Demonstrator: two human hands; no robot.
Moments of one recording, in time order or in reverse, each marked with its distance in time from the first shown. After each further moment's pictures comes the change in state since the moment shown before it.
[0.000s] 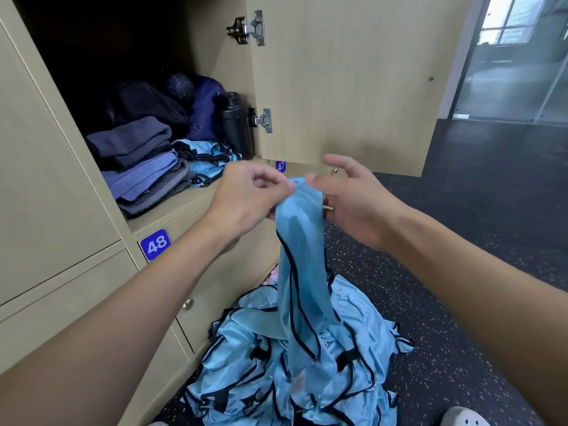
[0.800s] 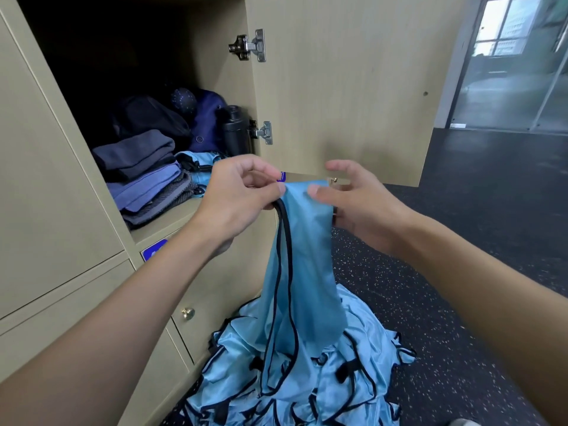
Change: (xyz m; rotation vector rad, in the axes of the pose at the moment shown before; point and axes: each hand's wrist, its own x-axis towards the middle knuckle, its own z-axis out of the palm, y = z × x) left_hand -0.003 0.015 -0.014 -0.036 0.039 0.111; right_hand -0.007 -0.012 -0.007 -0.231 -0.011 -0.101
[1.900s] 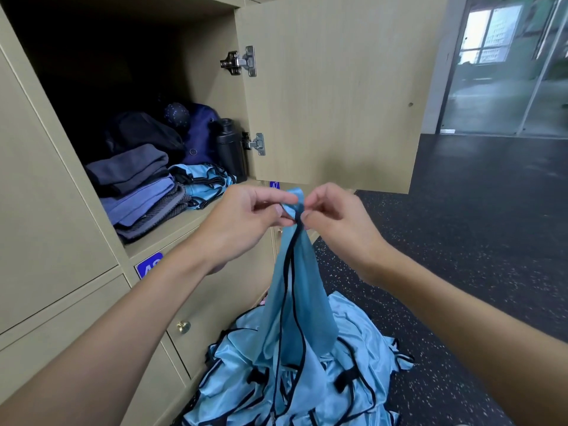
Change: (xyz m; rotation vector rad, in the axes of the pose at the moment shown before) left_hand -0.010 0.004 0.003 0.146 -0.241 0.009; right_hand -0.020 0.011 0.015 -0.252 0.061 -0.273
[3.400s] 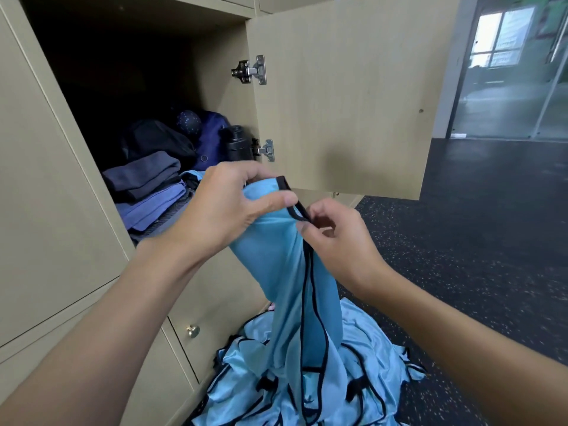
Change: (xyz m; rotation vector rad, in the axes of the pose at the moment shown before) left_hand 0.000 0.026 -0.029 0.348 0.178 0.246; right_hand -0.002 0.007 0.021 -0.133 0.091 -0.104
